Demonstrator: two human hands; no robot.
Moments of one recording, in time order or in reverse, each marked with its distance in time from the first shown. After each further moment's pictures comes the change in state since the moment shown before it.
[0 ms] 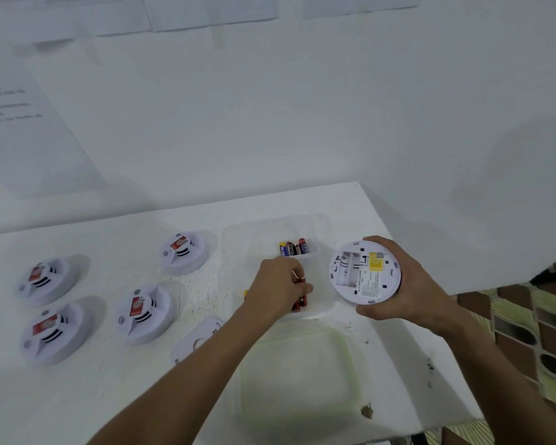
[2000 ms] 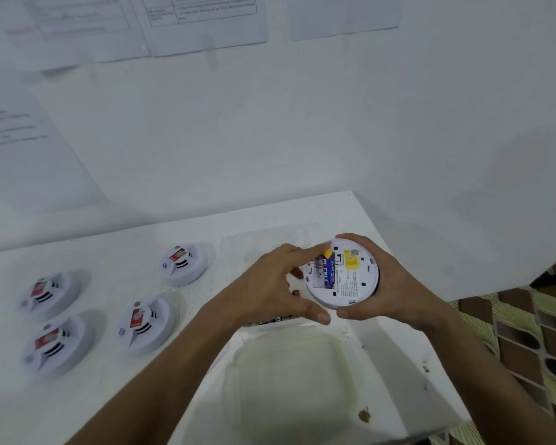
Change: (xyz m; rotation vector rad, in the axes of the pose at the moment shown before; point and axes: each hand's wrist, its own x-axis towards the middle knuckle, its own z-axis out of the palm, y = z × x) left_hand -0.029 0.035 -0.056 -0.047 -0.240 0.385; right_hand 0.010 -0.024 0.010 0.107 -0.102 -0.062
